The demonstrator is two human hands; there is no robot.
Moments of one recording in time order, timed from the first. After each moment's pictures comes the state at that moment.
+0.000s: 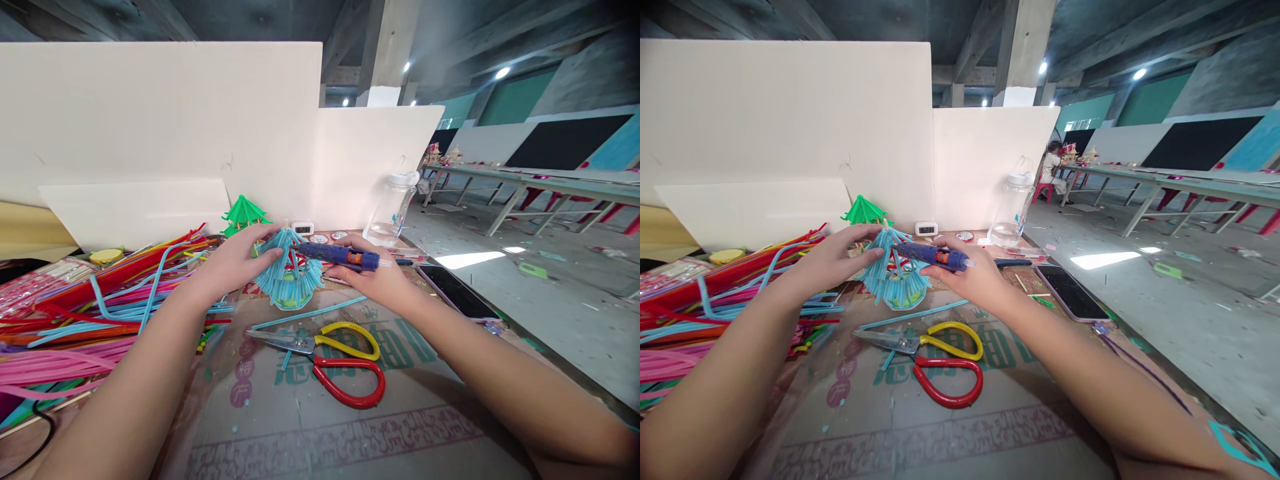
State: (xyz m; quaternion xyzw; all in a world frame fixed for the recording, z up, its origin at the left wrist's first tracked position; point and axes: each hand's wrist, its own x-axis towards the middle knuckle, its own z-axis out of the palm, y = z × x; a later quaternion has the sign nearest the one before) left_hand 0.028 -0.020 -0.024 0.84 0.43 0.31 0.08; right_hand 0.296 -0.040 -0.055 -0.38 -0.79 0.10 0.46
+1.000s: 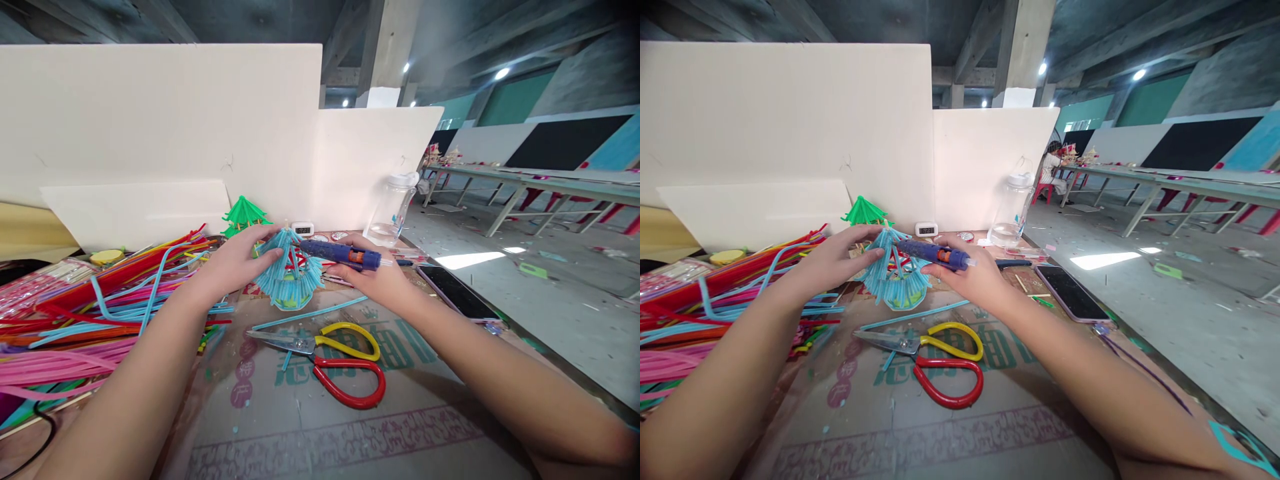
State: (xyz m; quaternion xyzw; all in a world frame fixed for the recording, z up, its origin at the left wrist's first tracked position) left_hand 0.028 -0.021 -0.023 0.84 0.43 0.31 0.08; right_hand 0.295 -0.040 -0.058 -0.39 -0.77 0.12 0.49
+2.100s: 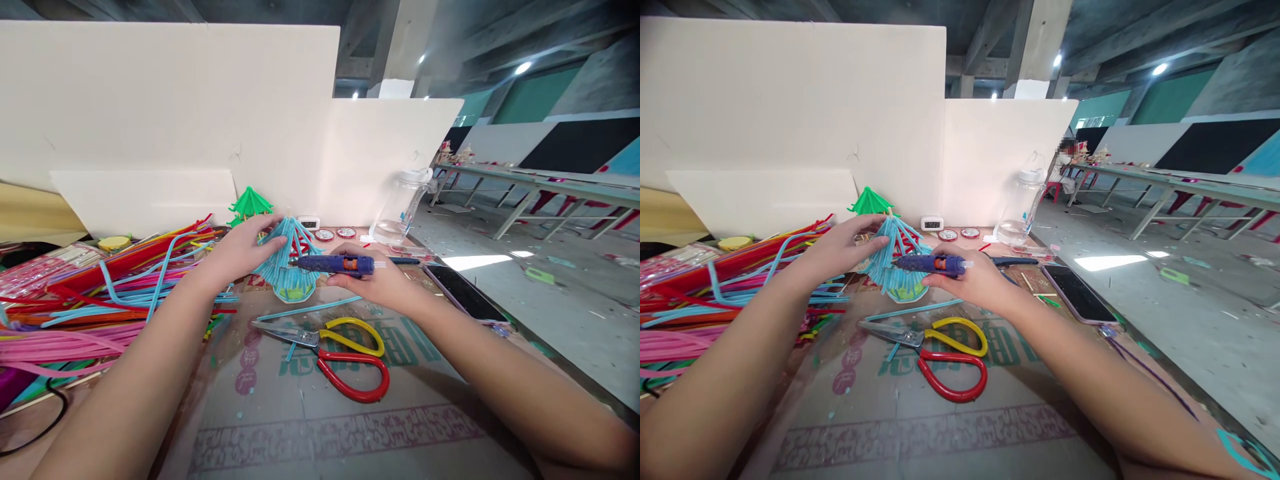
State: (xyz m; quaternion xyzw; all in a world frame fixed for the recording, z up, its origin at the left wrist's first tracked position) left_hand 0.026 -0.018 -0.025 0.82 0.47 0.32 0.07; right_hand 0.291 -0.044 -0.053 -0.38 -0.85 0.12 0.34
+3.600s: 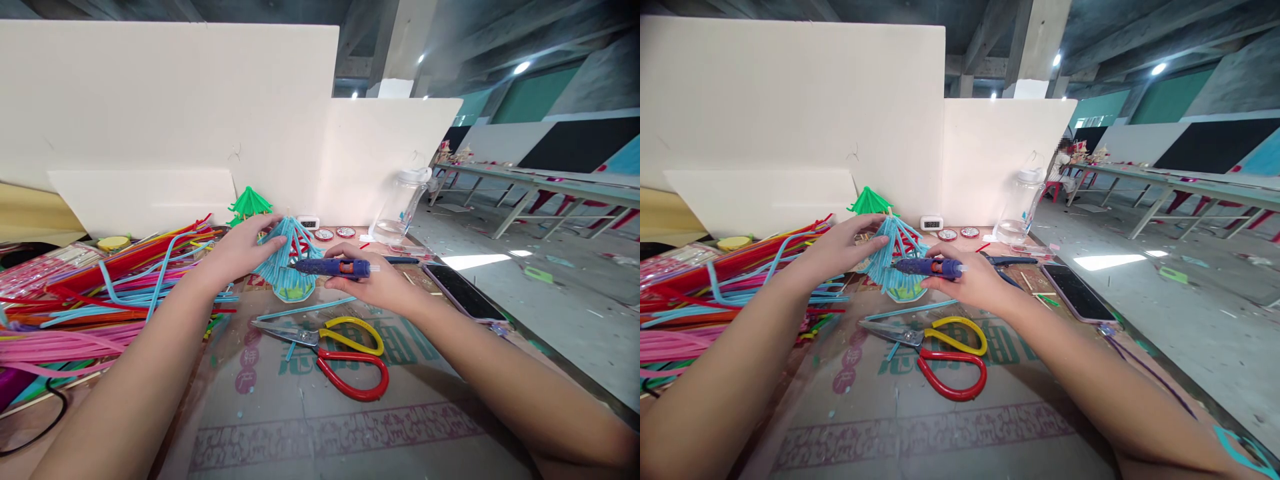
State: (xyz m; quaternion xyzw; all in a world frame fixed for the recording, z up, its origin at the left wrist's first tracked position) left_hand 0.028 -0.019 -0.023 0.82 0.47 0.32 0.08; right_hand 0.291 -0.045 -0.058 -0.37 -0.86 0.12 0.33
